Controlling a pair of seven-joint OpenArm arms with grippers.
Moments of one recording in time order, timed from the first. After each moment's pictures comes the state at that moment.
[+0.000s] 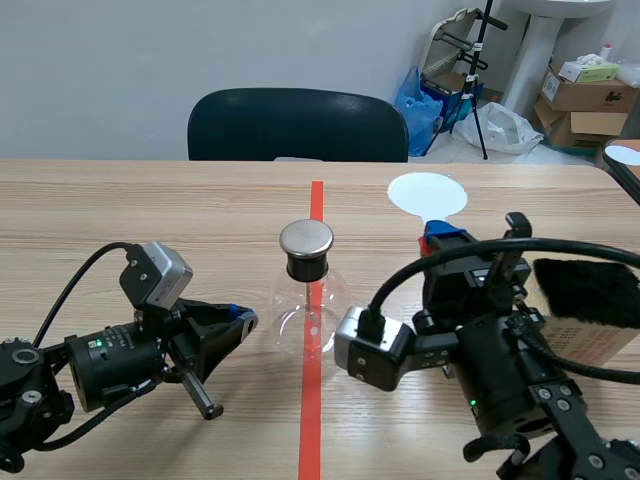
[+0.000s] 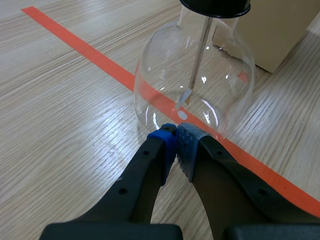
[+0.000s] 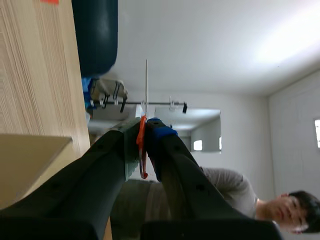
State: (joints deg) left arm -3.4 -29.5 36.7 62.8 -15.5 -28.0 -26.2; right arm -18.4 26.4 -34.9 94.0 -82.6 -28.0 -21.4
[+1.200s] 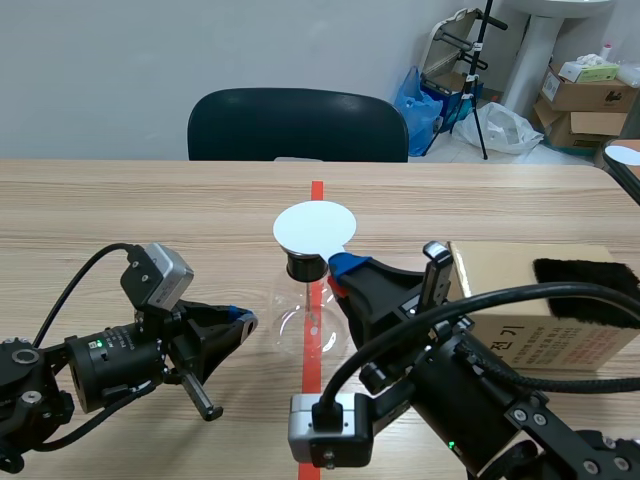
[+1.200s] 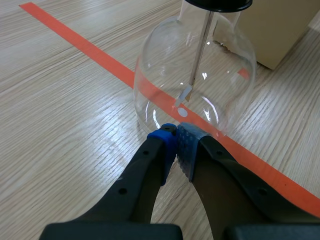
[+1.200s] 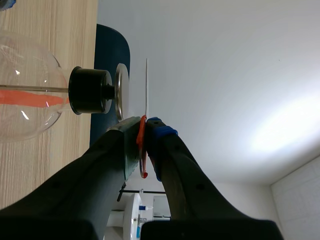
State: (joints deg) left arm -3.4 -29.6 36.7 62.8 -15.5 -28.0 -25.6; right arm -18.4 27.0 -34.9 94.0 -82.4 -27.8 2.5
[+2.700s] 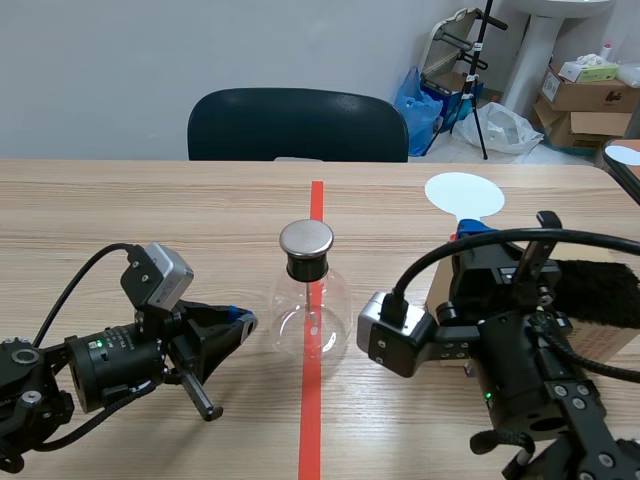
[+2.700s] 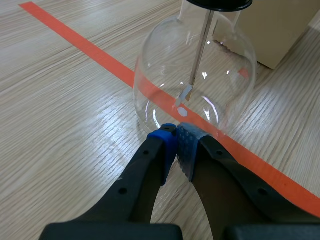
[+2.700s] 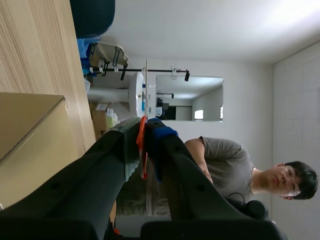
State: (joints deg) left arm -3.4 -29.6 36.7 62.8 -15.5 -28.0 -25.6; right arm -18.4 27.0 -34.9 94.0 -81.9 -27.8 -31.2
